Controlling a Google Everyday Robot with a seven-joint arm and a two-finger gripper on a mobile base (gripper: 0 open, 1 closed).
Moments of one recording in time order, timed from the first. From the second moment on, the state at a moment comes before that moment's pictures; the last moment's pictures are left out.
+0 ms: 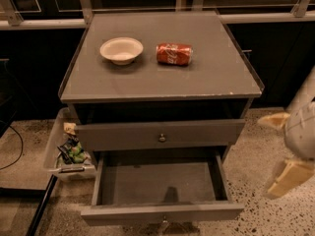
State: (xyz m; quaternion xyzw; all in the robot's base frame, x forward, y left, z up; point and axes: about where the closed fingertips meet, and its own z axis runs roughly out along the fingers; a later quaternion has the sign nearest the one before) arm 0.379 -0.242 0.844 -0.60 0.77 0.03 0.19
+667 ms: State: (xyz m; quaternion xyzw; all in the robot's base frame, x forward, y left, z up) arm 0.348 -0.243 0.796 -0.61 0.76 0.07 0.22
